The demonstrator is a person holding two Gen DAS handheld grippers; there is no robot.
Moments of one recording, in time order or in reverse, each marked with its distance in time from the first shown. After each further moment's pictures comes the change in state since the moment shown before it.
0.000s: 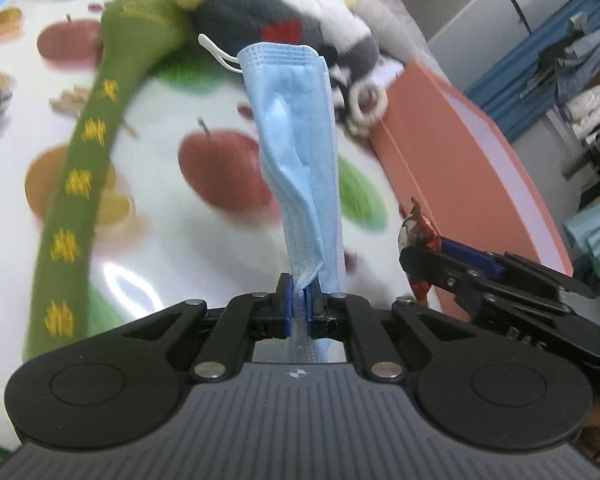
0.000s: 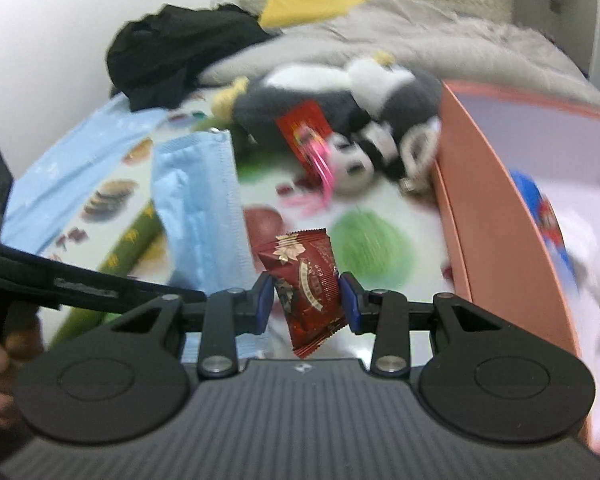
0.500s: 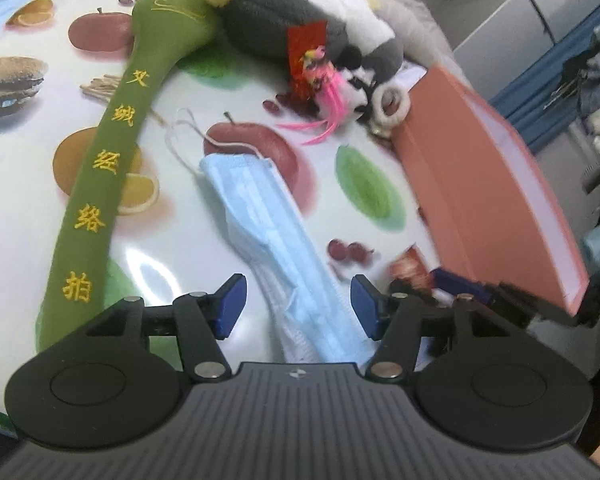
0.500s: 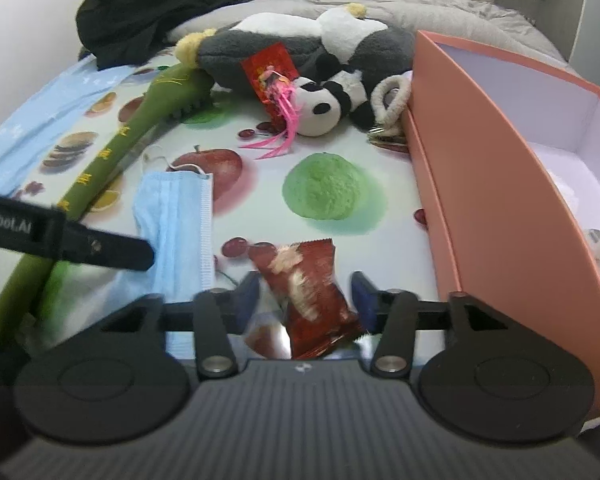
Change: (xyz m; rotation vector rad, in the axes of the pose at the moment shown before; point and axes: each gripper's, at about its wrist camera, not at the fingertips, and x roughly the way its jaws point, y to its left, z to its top) left arm -0.010 -0.003 -0.005 -0.065 -0.036 0.052; right arm 0.017 -0.004 -0.028 -0.029 0.070 -0.085
